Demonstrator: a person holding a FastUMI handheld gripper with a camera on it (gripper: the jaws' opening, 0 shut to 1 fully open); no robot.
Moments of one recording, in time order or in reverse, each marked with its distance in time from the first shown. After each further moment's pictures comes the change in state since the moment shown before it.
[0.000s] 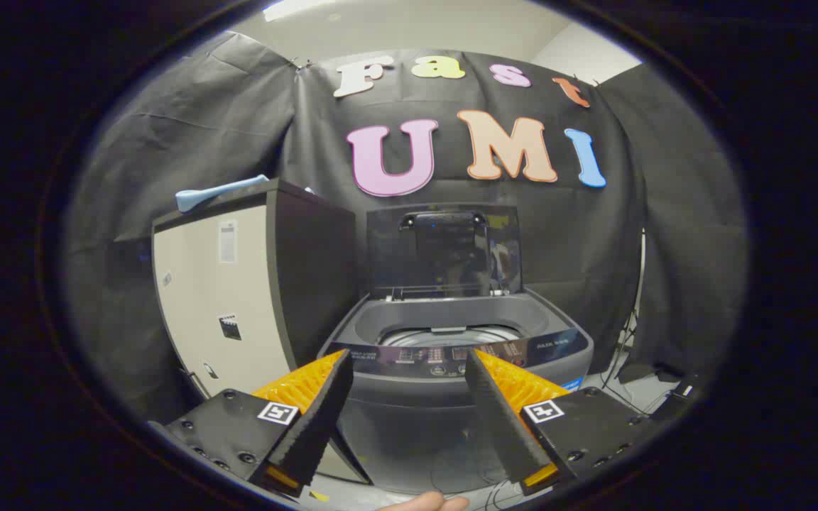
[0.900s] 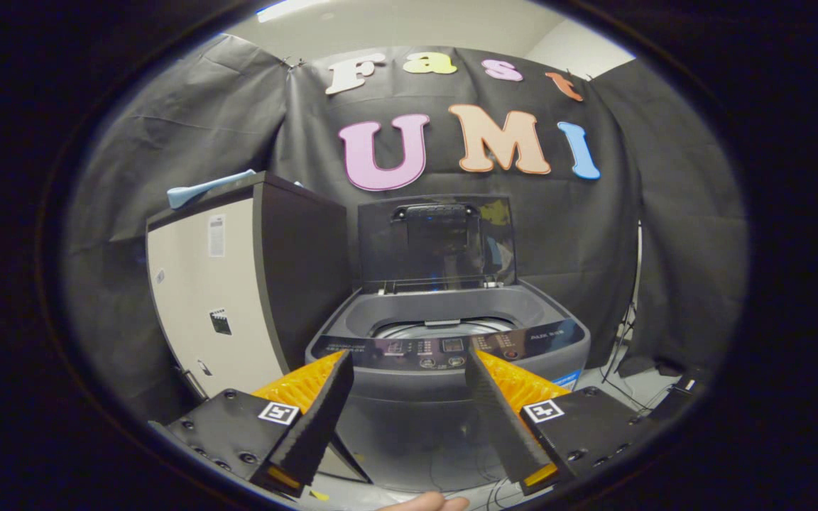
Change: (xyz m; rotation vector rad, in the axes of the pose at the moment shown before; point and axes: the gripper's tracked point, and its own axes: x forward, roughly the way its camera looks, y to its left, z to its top) arm 0.002 -0.007 -0.003 0.011 -0.003 -0.008
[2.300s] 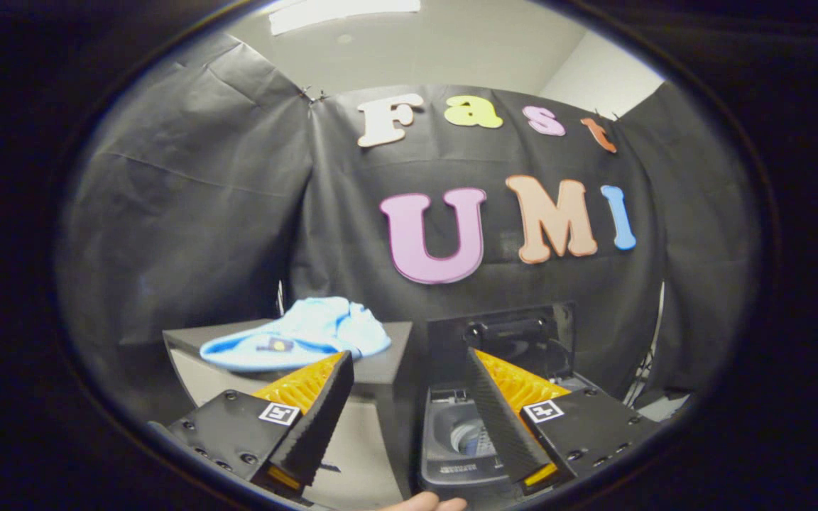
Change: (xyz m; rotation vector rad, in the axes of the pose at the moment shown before) arm 0.052 0.168 0.232 -0.006 -0.203 0.020
